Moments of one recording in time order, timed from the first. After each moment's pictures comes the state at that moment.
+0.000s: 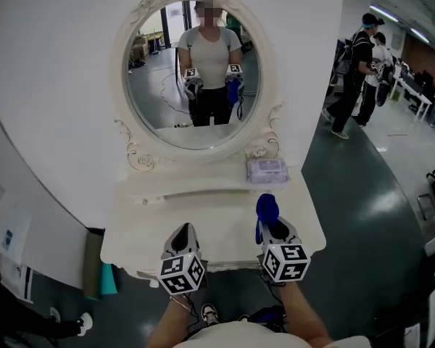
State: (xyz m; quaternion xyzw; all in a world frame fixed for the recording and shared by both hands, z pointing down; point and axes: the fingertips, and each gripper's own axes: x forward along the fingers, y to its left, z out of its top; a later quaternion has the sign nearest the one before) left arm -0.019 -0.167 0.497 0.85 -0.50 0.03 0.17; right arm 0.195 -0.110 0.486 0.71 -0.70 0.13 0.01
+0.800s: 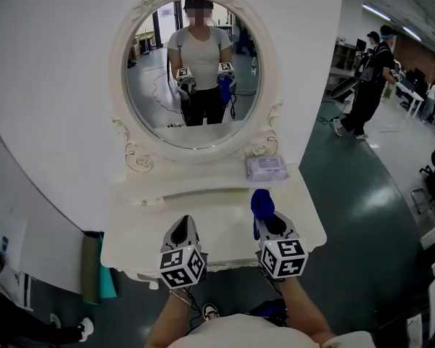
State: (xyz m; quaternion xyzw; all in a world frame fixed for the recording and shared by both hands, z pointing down) left arm -0.027 -0.189 0.484 0.86 -0.48 0.01 0.16; right arm 0.170 -0.122 0.475 0.71 -0.70 0.10 0.03
